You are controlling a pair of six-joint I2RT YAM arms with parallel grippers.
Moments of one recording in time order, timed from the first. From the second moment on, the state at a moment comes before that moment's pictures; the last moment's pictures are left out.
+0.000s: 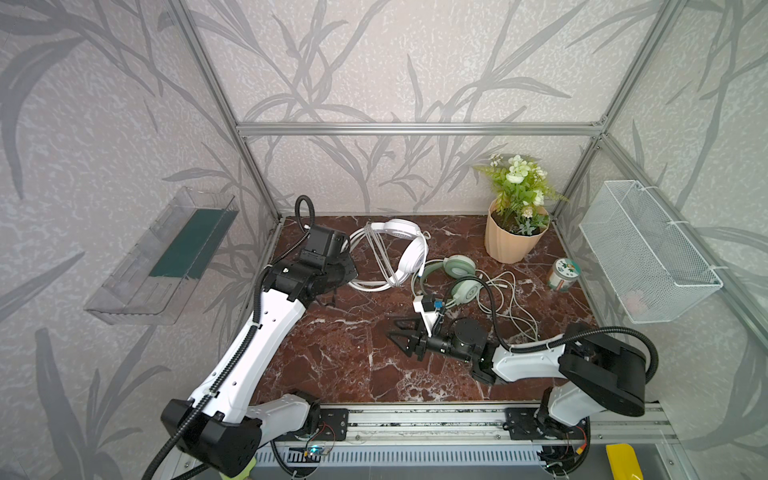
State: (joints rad) left arm -0.35 1.21 1.33 -0.99 -0.09 -0.75; right arm 1.06 1.54 0.46 1.08 -0.19 0.49
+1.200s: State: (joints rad) left arm -0.03 1.89 1.42 -0.84 0.08 -0.68; right arm 1.10 0.98 0.32 0.52 -0.06 0.19
